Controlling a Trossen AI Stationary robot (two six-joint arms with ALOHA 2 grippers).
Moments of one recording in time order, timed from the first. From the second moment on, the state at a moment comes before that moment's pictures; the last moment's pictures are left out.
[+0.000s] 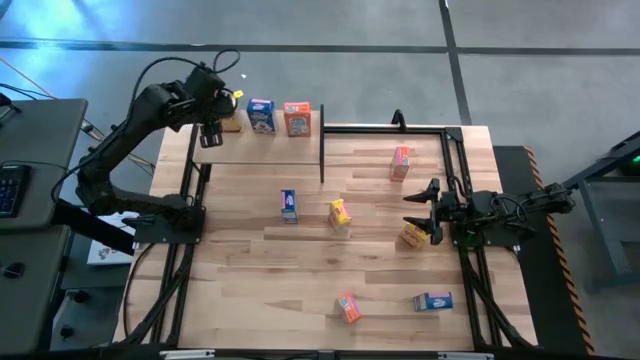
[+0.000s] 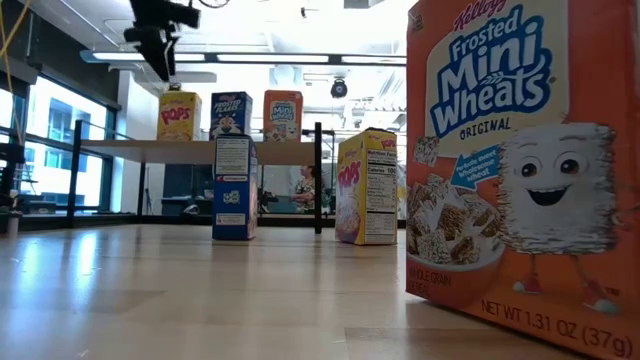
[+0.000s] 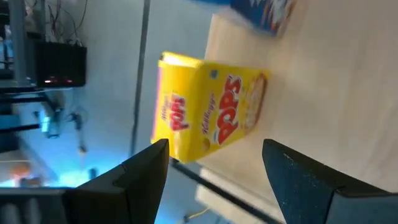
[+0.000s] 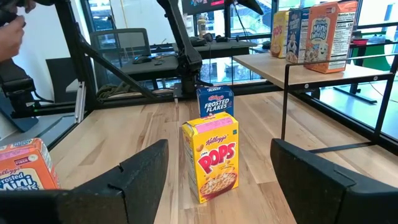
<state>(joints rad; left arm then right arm) 0.80 1.22 1.48 -1.27 -0.38 0.74 0.24 0.01 0.05 -0.06 0.31 0.08</state>
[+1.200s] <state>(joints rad) 0.72 0.70 1.16 -1.04 0.41 0.19 0.24 0.01 0.05 -0.06 0.31 0.08</state>
